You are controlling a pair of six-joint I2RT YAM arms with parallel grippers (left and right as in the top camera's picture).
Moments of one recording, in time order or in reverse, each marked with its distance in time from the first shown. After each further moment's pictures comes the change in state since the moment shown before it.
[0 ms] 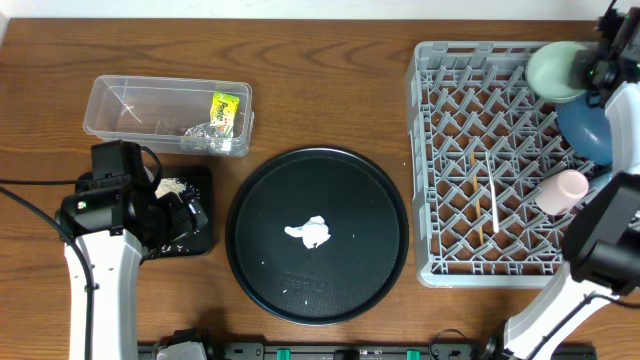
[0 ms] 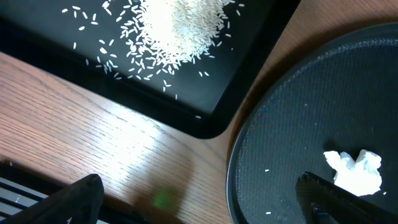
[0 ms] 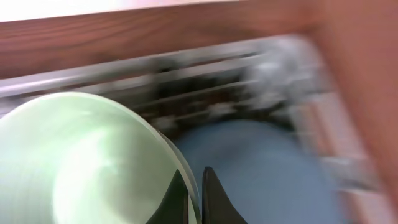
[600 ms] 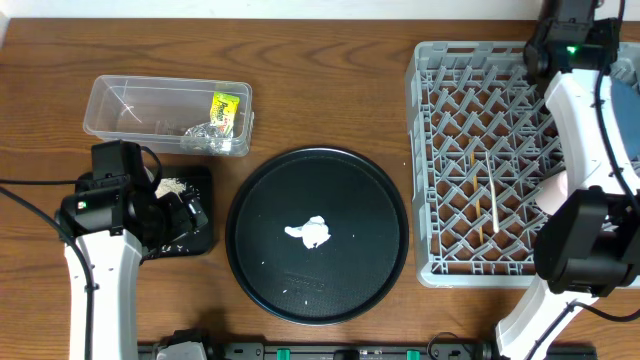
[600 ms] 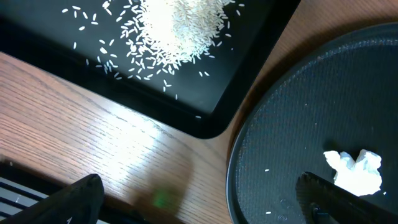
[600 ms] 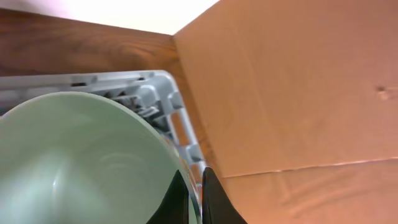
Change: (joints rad) left arm 0.000 0.000 0.000 0.000 0.000 0.000; right arm 0.264 -0.053 0.017 0.034 0.696 -0.225
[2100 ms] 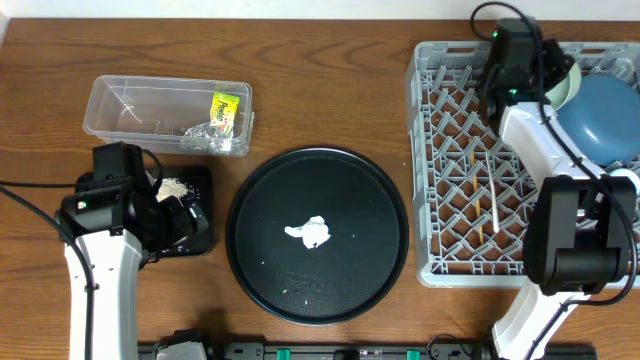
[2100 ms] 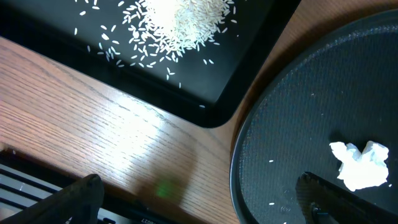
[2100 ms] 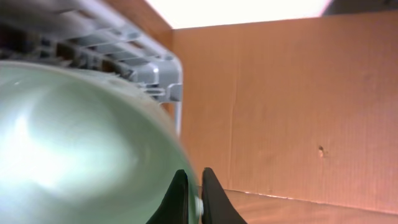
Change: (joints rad) left arm 0.000 0.000 0.000 -0.036 0.000 0.000; right arm 0.106 0.000 -0.383 0.513 0.138 -0.572
